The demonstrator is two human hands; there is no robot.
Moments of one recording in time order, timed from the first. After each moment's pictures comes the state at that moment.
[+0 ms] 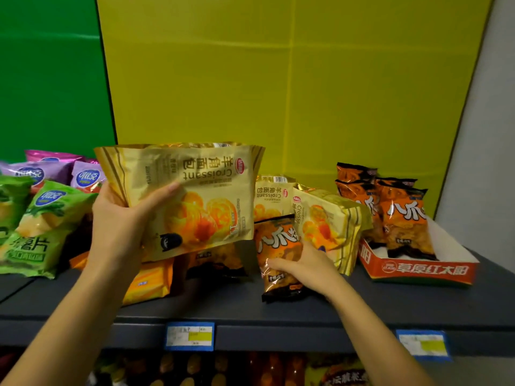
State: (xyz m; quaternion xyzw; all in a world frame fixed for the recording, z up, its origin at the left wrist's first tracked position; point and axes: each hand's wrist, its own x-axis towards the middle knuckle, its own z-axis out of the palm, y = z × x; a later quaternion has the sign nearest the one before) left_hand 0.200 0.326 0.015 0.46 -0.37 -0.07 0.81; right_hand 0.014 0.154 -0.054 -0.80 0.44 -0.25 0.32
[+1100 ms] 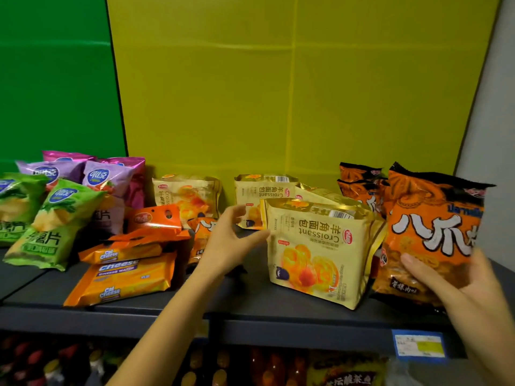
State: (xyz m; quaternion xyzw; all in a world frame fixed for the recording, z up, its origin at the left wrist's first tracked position) left_hand 0.144 0.240 -0.033 0.66 -0.48 -0.07 0.57; right_hand -0.132 0.197 -0.027 -0.59 0.41 -0.55 0.42
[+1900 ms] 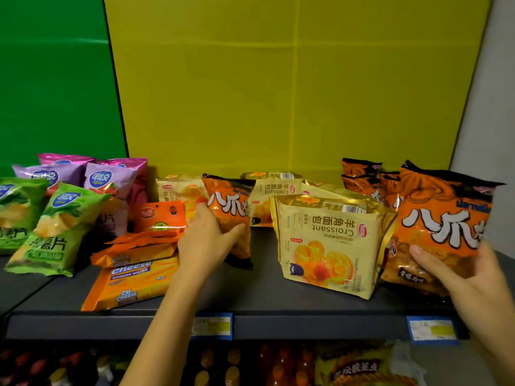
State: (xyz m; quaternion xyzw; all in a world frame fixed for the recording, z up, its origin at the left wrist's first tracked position) left_hand 0.184 0.267 -0.025 0.81 -0.41 0.06 0.41; right_hand -0.124 0.201 -0.037 -0.60 0.41 -0.58 0.38
